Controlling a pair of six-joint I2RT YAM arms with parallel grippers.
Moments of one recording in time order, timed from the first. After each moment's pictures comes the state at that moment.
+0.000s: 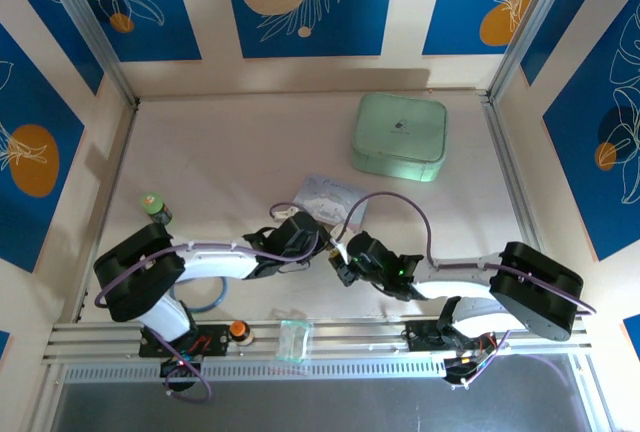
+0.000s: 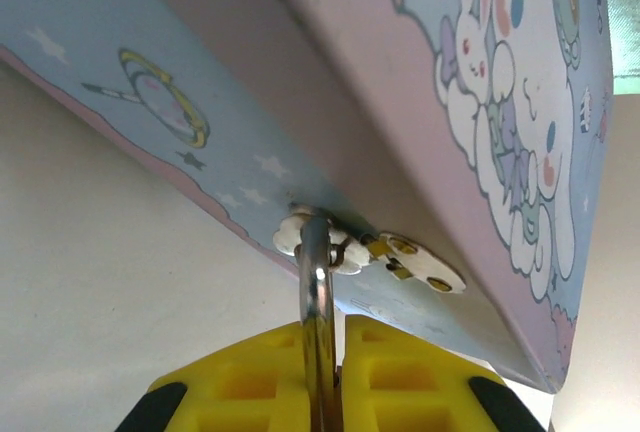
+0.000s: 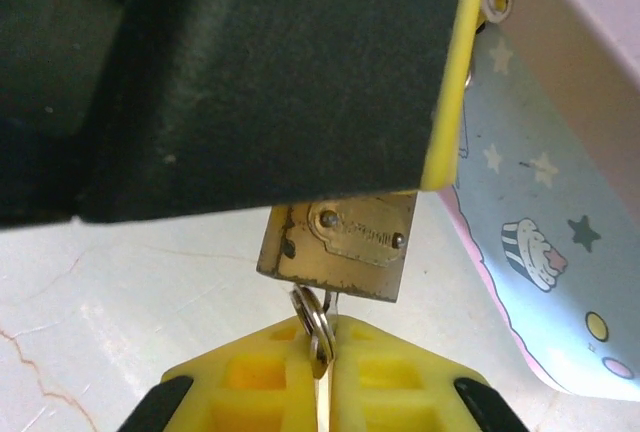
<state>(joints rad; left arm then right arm) -1.01 1.56 0.67 0.19 -0.13 -1.42 1.02 1.30 0.35 0.23 0.14 0.17</state>
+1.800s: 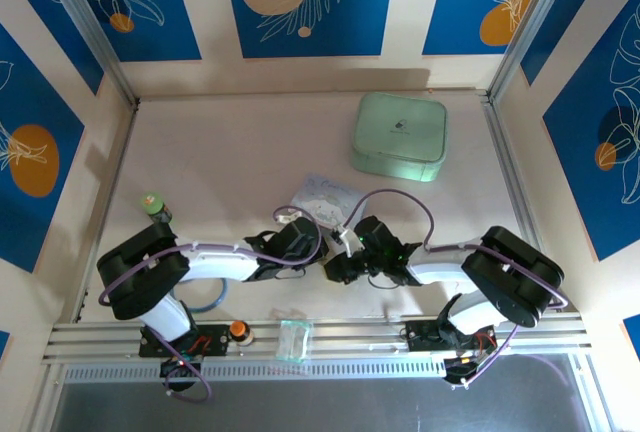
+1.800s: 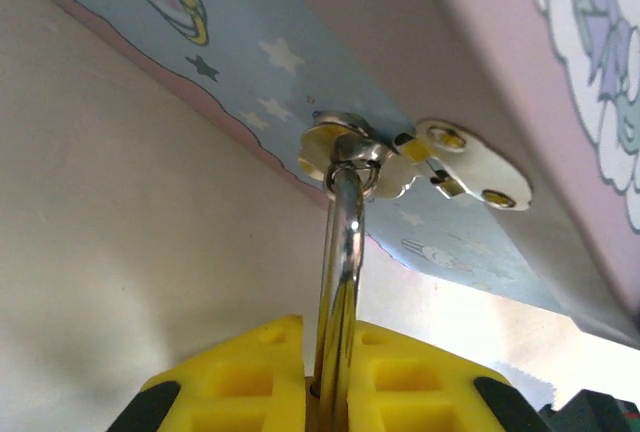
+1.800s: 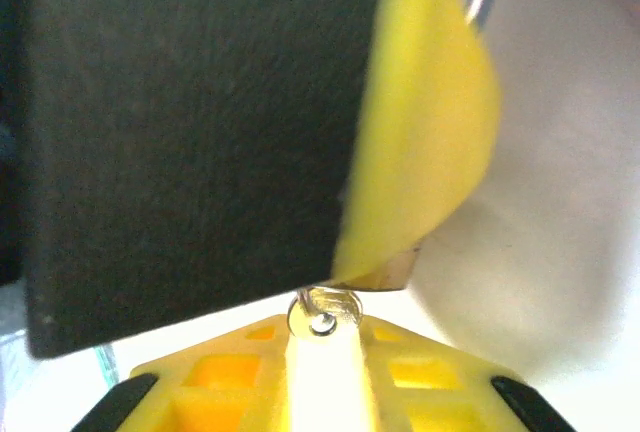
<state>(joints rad) -1.02 1.58 0.66 0.12 -0.09 -1.26 0.80 1.43 0.36 0.30 -0.47 0.47</state>
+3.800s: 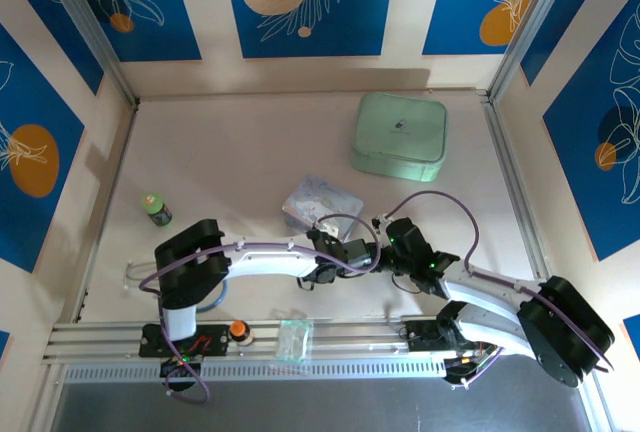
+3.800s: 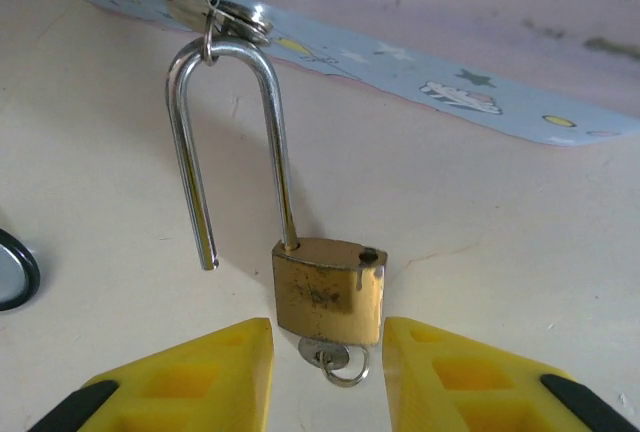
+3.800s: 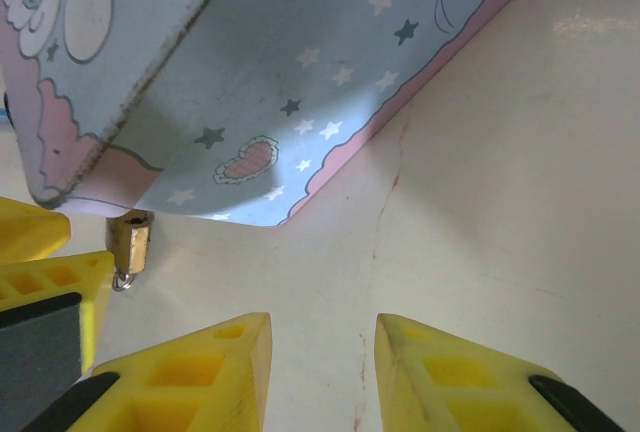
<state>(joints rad) -1.25 1.86 1.22 -0.89 -0.49 -0.97 0.67 1.05 0.23 0.08 -0.20 0.61</state>
